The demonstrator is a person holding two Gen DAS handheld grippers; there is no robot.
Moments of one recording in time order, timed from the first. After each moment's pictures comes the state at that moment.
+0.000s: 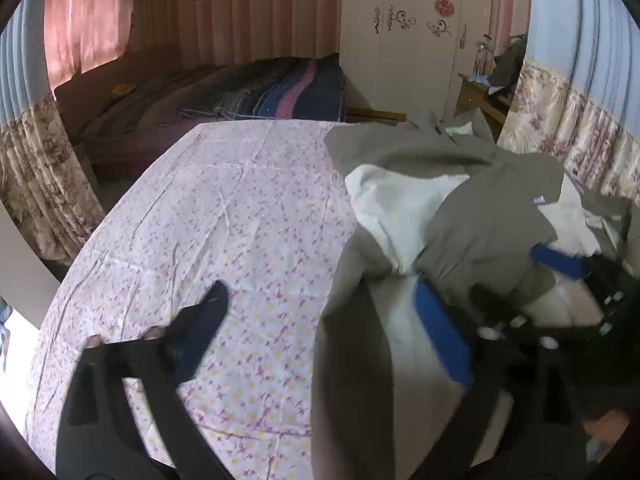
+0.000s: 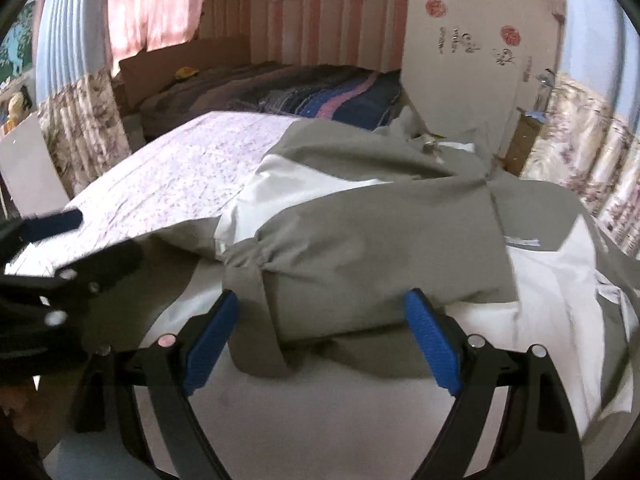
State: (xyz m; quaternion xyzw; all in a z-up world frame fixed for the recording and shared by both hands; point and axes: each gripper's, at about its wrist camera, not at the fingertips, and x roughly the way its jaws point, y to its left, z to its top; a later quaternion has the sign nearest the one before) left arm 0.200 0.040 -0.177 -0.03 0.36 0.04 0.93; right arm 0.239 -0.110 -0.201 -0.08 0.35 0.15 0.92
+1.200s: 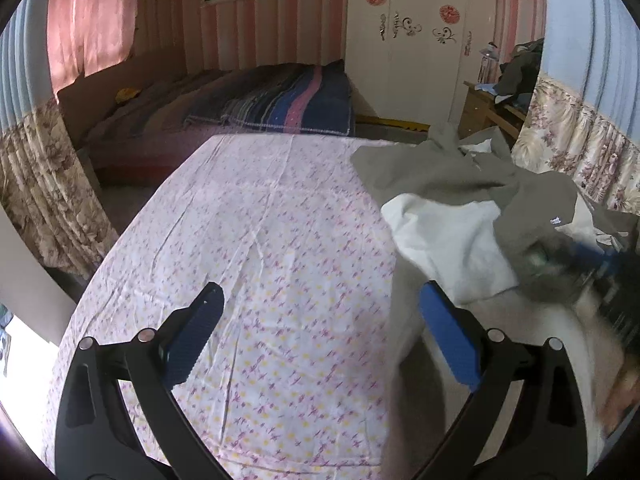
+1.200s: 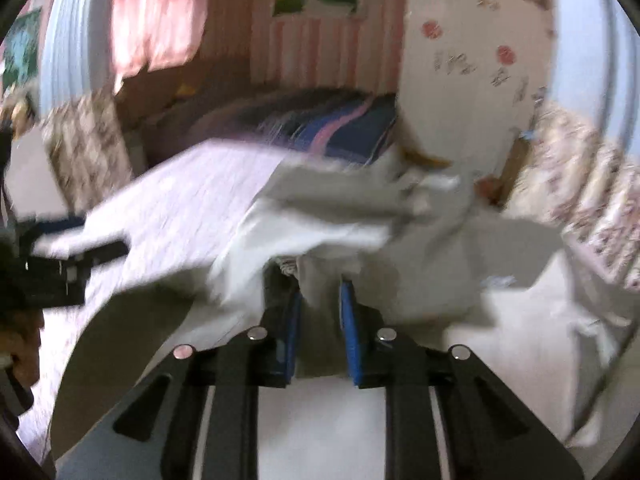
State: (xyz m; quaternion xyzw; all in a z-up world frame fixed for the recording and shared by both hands) left arm 0.217 0.081 -0.164 -0.02 0.35 0.04 0.94; right arm 0.234 -0.147 -0.144 -0.07 0.30 0.13 0.94
